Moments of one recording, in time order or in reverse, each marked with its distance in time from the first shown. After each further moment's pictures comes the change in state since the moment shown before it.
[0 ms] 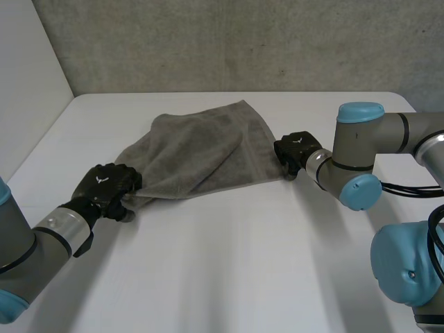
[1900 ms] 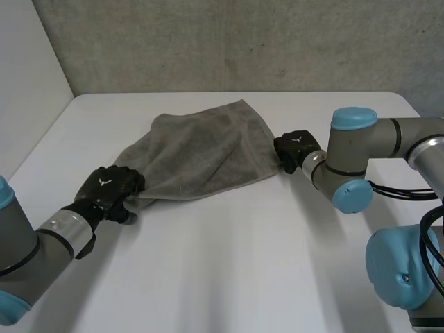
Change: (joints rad) left arm -0.010 -0.008 -0.003 0.000 -0.002 0.003; right arm 0.017 0.020 0.000 -0.077 0.046 0.078; left_hand -0.049 -0.046 -0.048 -0.051 -0.053; right_hand 0.419 0.435 0.449 0.445 0.448
